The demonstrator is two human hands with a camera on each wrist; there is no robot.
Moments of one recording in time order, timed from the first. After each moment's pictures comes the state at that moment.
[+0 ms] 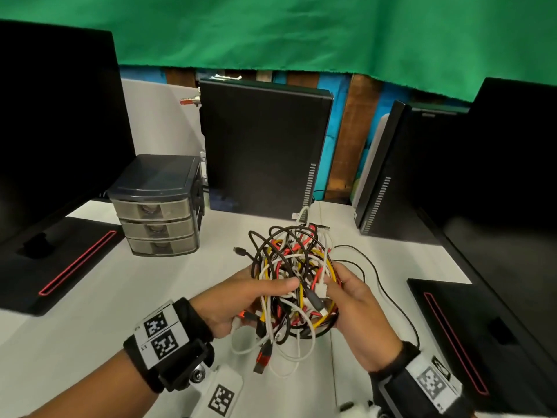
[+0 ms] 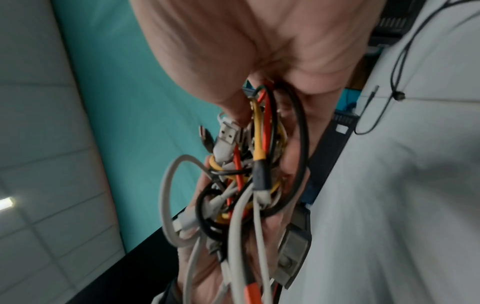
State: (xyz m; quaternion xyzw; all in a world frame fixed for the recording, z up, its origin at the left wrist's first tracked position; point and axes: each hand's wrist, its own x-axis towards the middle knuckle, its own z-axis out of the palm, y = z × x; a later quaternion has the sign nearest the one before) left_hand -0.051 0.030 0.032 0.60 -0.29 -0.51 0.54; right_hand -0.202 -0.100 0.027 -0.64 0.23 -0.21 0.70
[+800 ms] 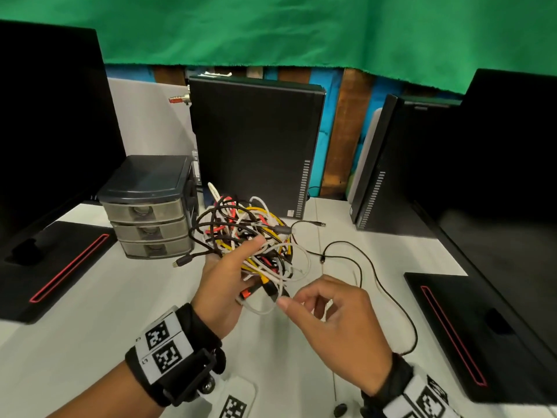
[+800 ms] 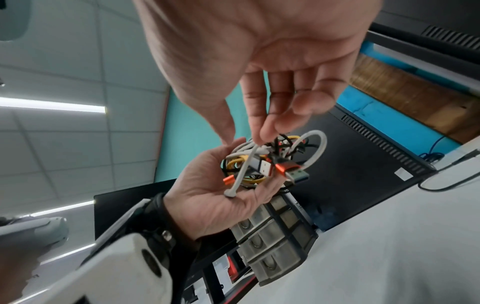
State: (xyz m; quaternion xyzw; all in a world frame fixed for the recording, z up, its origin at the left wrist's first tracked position) left_hand -0.054 0.018 0.032 0.50 -0.10 -0.33 0.80; right_hand -0.212 -0.075 0.026 -0.84 0.19 -0.32 0.40
